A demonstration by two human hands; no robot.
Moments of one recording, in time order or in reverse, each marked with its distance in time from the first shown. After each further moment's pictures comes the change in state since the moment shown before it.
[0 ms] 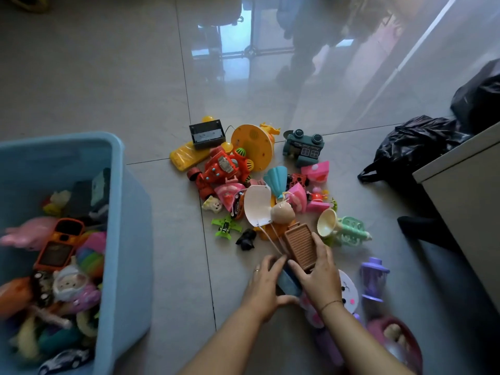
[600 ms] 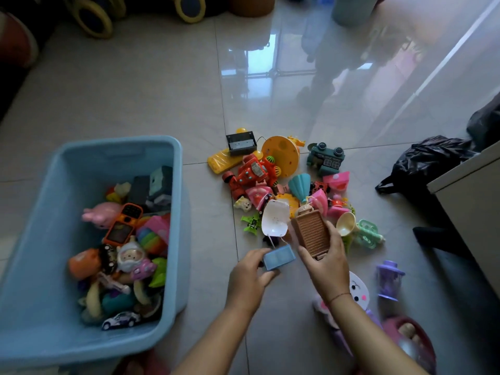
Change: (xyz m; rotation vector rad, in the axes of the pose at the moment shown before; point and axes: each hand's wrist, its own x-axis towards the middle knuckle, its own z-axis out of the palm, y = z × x) left_hand -0.079 -0.004 -0.078 -0.265 0.537 0.008; right_hand -0.024 -0.079 -0.019 0.190 0.110 -0.104
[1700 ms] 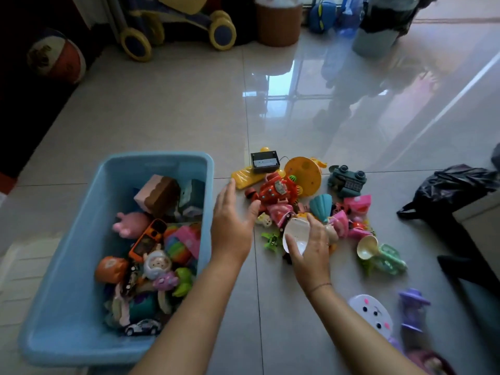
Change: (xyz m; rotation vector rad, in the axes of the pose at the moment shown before) left_hand 0.070 0.061 -0.114 0.068 0.389 0.012; right_hand 0.020 -0.067 0.056 -0.003 -0.026 -0.187
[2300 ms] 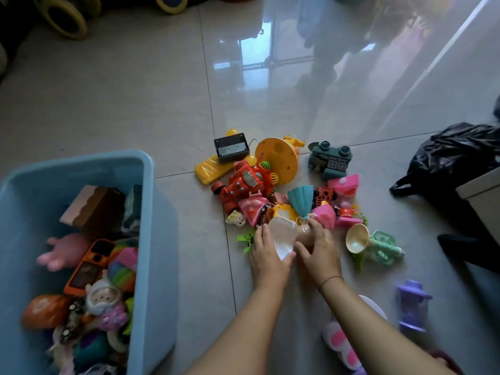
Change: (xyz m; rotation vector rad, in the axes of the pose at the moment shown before) left_hand -0.043 -0.048 0.192 0.245 -0.437 -0.222; right_hand 0.040 0.129 0.003 -0.131 -0.194 0.261
